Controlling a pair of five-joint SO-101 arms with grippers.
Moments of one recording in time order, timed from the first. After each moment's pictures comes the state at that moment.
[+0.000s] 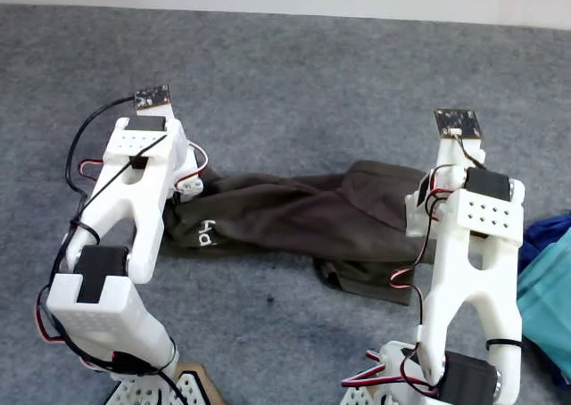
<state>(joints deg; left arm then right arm) -4.8 11.4 12.9 72.0 20.3 8.4 -21.5 29.7 75.0 14.2</state>
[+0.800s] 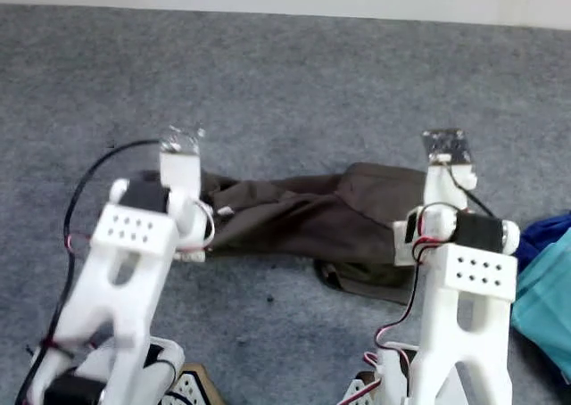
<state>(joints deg) 5.1 -34.3 45.6 78.5 5.6 3.7 -42.2 42.0 80.3 14.0</state>
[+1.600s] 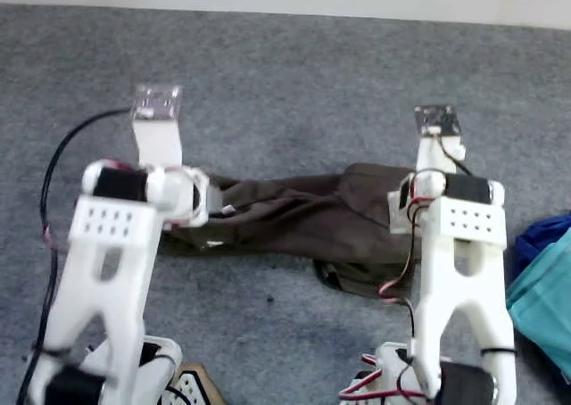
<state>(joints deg) 0.0 -26.9 26.5 78.5 9.3 2.8 -22.7 31.9 69.6 11.5</state>
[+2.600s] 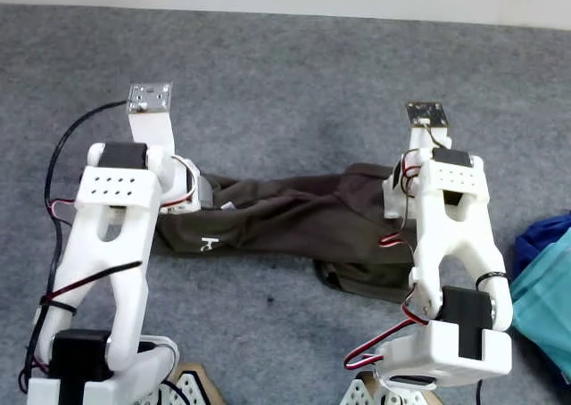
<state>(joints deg) -4.2 -17.2 29.8 72.4 9.4 2.9 -0.4 24.2 61.8 10.6</state>
